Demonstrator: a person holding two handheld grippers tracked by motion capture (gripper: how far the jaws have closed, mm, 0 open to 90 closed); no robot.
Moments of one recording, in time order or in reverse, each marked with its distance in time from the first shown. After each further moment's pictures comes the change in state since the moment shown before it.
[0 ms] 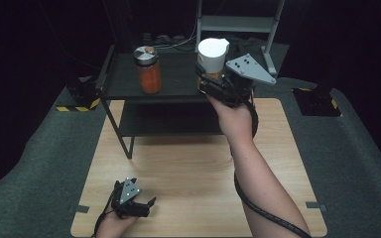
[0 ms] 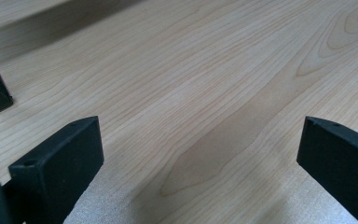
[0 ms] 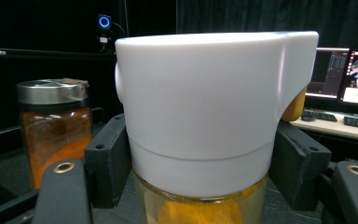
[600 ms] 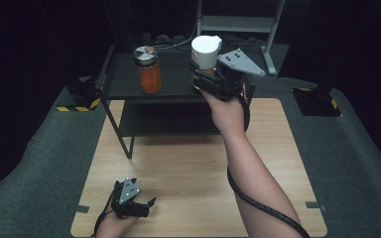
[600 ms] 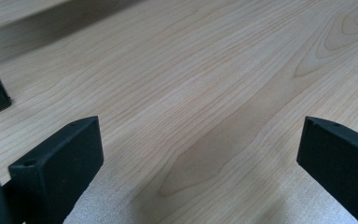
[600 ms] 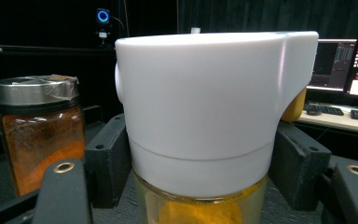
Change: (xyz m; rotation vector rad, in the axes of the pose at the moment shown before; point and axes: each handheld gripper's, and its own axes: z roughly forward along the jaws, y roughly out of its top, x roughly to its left) left arm 0.001 0.000 0.000 -0.001 -0.006 0.000; right arm 0.002 -0.001 0.022 0.022 0.008 0.015
